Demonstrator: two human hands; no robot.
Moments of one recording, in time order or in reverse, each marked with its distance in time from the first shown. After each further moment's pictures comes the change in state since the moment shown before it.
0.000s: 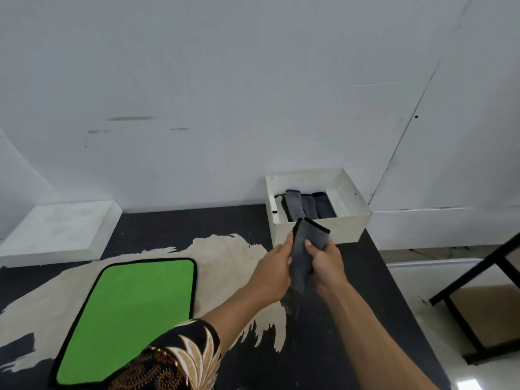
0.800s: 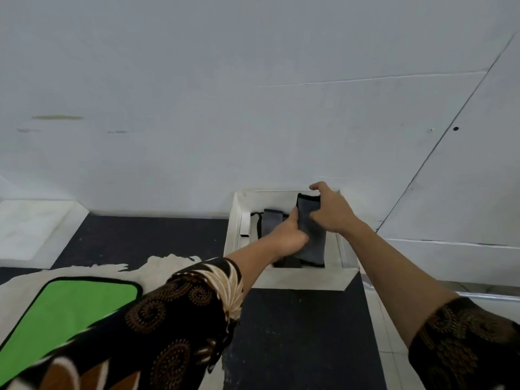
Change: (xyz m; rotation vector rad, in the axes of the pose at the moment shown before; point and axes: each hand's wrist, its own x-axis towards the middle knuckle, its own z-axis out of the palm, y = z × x) left_hand 0.270 0.048 0.035 -0.378 -0.179 -0.465; right_hand 0.283 -0.147 -0.030 -1.179 -0.415 -0.398
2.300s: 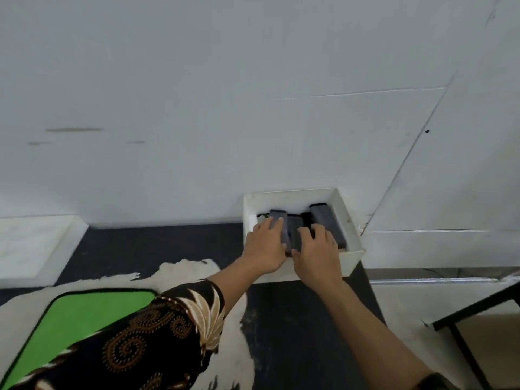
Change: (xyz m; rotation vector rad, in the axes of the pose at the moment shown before) left_hand -0.064 -0.058 -0.039 0.746 0.280 0.222; right_hand -0.118 -0.035 0.108 -0.458 0.368 -0.021
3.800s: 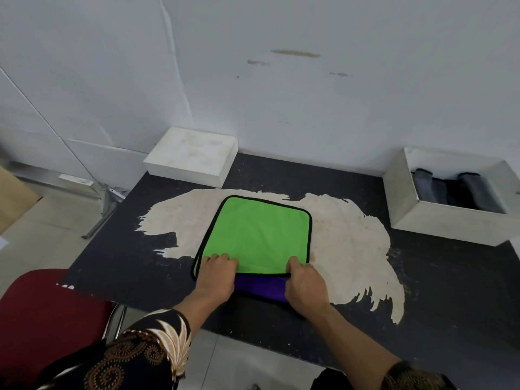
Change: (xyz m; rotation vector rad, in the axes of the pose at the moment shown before) left_hand -0.392 -0.396 0.005 0.358 -0.086 -0.374; right_hand -0.249 -0.354 0.136 0.099 -0.432 -0.204
